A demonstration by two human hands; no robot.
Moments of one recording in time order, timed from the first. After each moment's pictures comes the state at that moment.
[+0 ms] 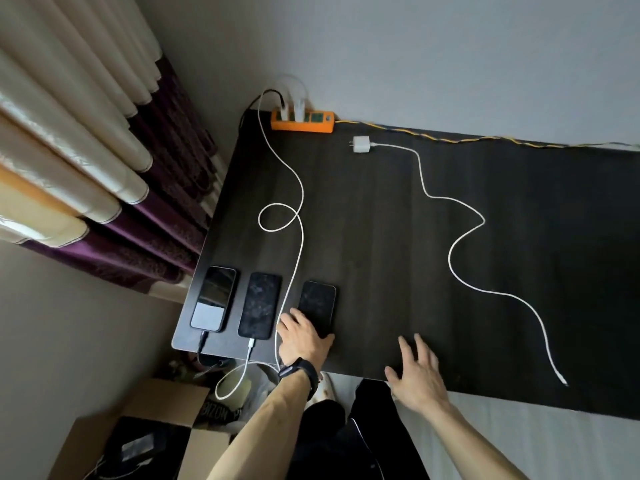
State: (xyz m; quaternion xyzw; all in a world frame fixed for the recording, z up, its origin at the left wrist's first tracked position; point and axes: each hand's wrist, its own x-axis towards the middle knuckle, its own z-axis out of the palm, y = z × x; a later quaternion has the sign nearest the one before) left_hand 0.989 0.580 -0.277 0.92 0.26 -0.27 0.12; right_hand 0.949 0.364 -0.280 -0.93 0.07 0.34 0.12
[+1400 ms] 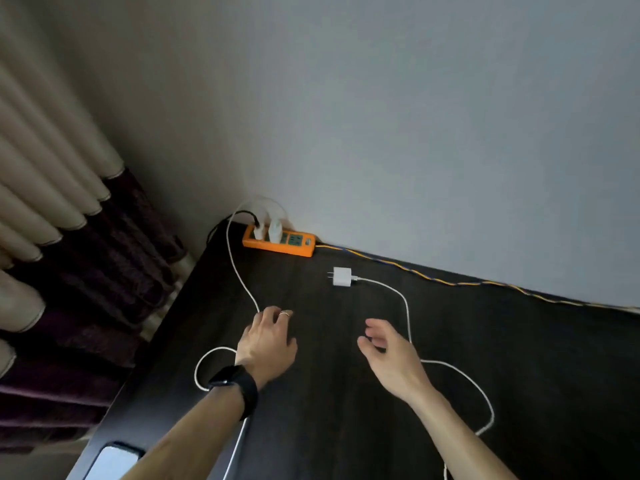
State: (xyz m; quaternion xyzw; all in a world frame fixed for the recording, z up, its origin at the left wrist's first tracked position) left_hand 1.296 0.608 -0.235 0.98 0.08 -0.12 0.16; right_hand 1.312 0.372 -0.205 -0.89 0.03 0.22 0.40
